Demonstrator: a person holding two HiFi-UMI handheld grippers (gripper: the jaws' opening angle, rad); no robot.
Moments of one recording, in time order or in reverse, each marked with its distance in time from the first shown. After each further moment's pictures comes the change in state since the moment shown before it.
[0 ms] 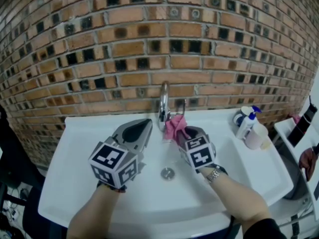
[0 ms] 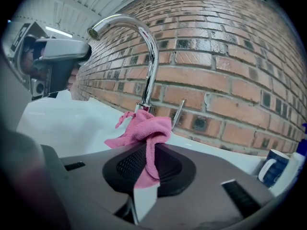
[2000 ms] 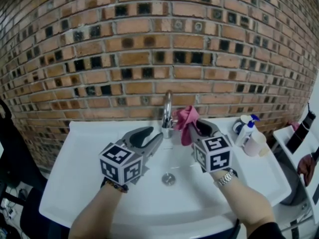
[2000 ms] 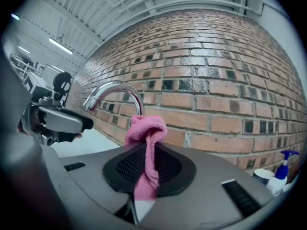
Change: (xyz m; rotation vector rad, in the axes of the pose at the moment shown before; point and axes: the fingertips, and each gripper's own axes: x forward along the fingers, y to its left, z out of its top) left arm 0.011 -0.004 -0.024 -0.064 0.067 -0.091; right arm -0.062 -0.029 0.081 0.055 -0.242 -0.041
